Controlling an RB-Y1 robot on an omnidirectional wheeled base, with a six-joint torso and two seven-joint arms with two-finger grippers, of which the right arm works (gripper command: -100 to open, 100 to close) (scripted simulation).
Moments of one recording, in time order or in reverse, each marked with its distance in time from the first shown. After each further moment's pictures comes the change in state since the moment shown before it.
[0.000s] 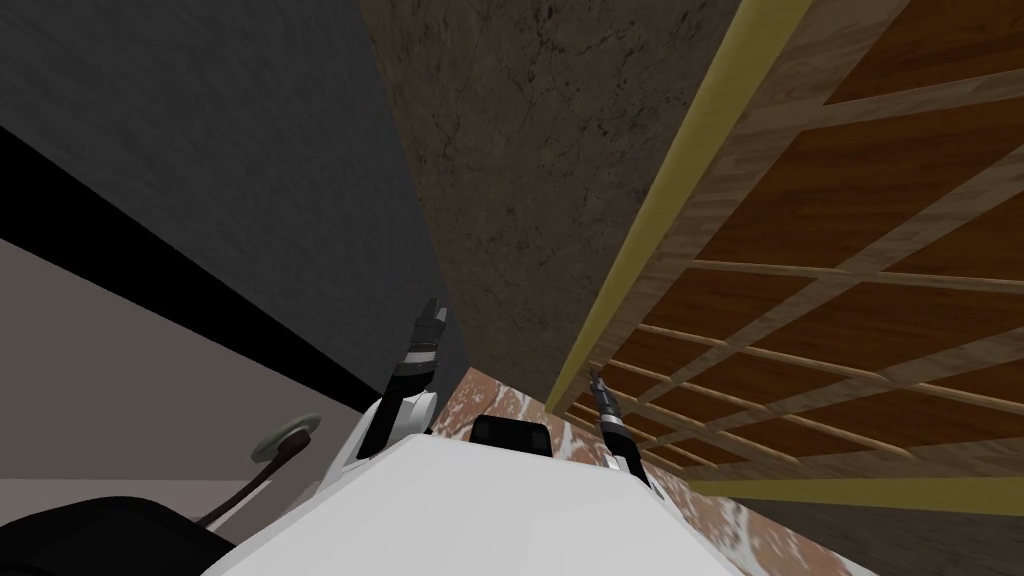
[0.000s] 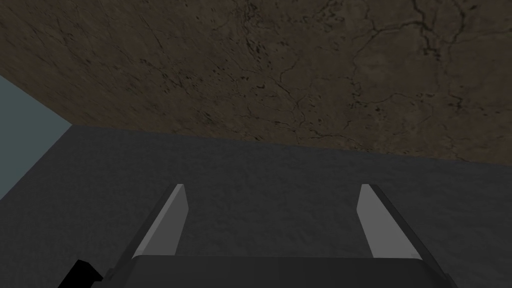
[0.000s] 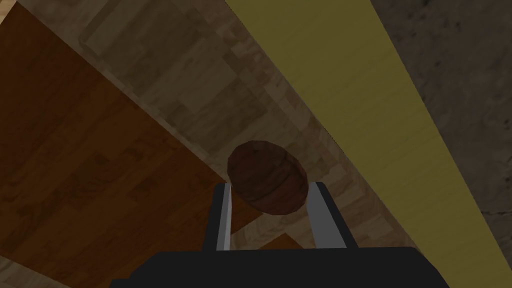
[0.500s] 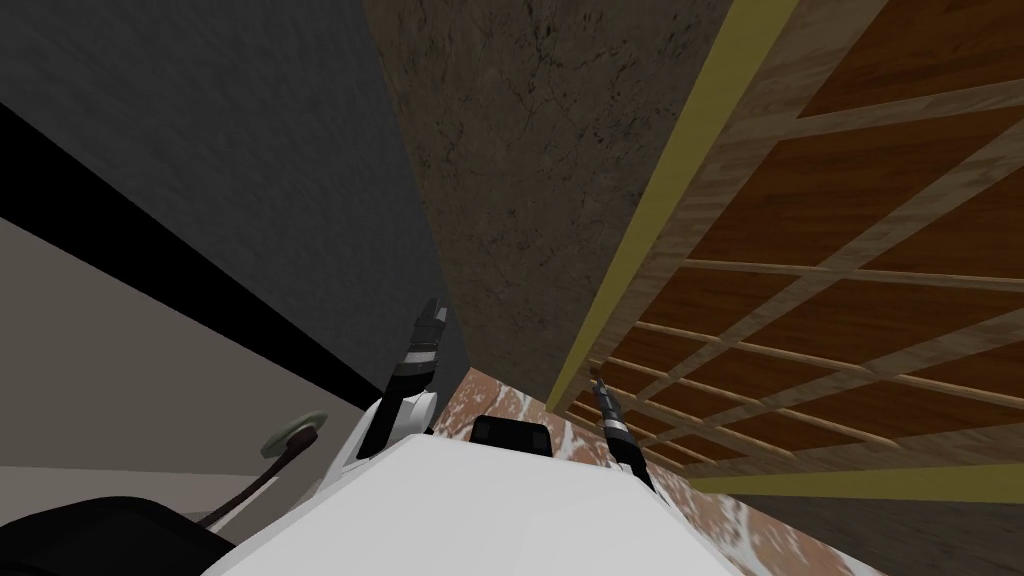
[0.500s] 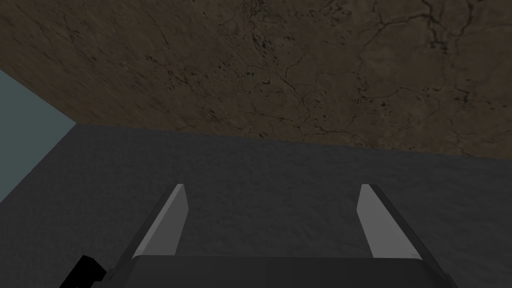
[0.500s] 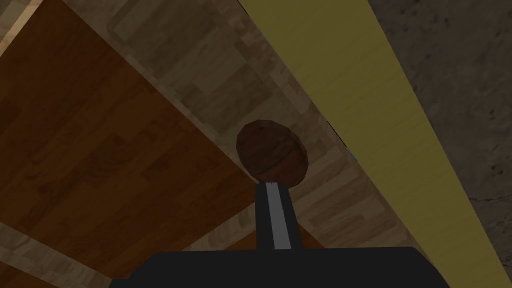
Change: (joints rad) arm 0.019 -0.013 0.004 0.008 0.001 -0.021 0.000
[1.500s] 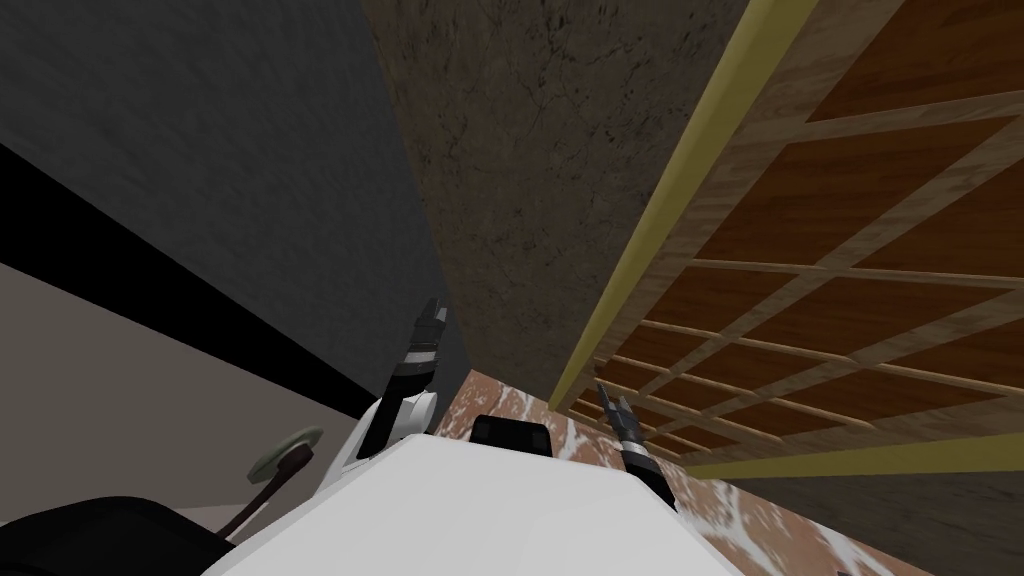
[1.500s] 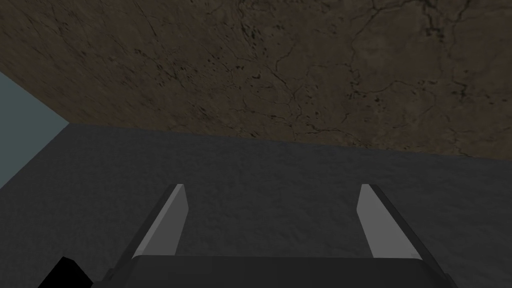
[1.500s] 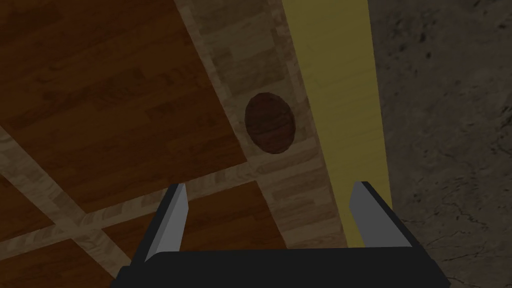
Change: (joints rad) arm 0.083 -0.051 -0.002 0.005 0.035 -0.079 0.247
